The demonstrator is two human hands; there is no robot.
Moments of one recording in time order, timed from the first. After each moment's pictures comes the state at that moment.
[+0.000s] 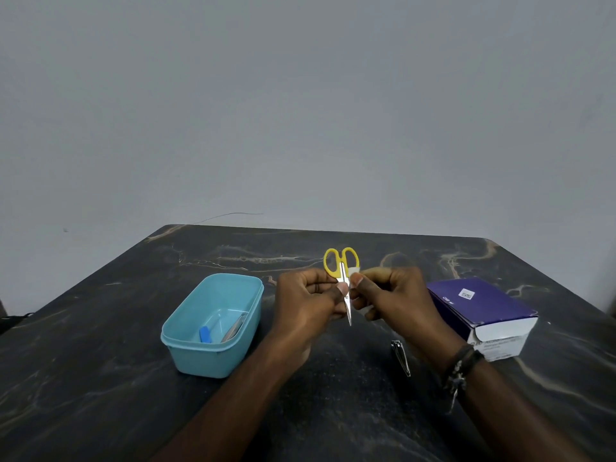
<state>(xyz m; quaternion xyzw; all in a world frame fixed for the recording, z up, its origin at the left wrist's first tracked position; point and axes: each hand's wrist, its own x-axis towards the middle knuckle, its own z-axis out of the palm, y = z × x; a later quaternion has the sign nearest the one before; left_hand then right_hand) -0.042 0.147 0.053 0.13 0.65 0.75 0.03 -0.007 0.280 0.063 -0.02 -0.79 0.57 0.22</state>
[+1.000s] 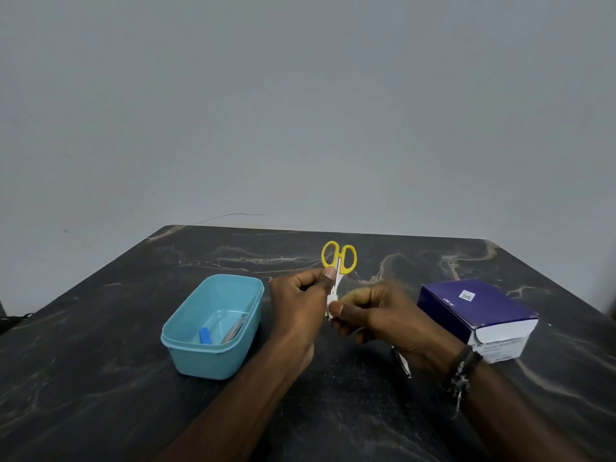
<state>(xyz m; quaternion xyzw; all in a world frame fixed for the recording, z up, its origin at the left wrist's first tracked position) -0.039 0.150 0.055 0.06 0.64 0.77 -0.03 0.002 0.270 0.063 0.01 -0.81 0.59 0.03</state>
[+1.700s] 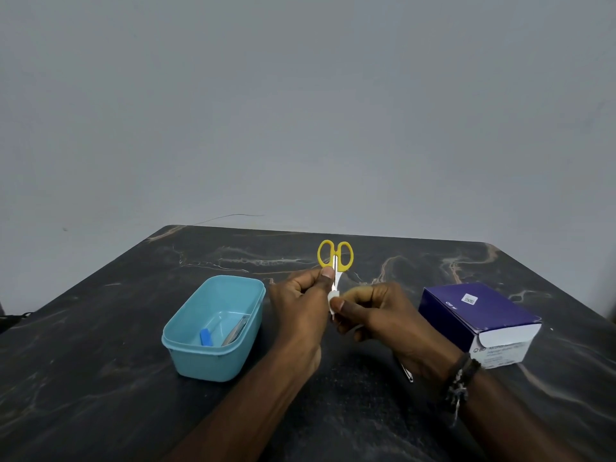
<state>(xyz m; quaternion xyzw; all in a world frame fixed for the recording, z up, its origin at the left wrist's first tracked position) -0.037 0.155 0.058 0.03 0.58 0.82 -0.04 0.000 0.265 0.061 0.02 -0.79 0.61 0.06</state>
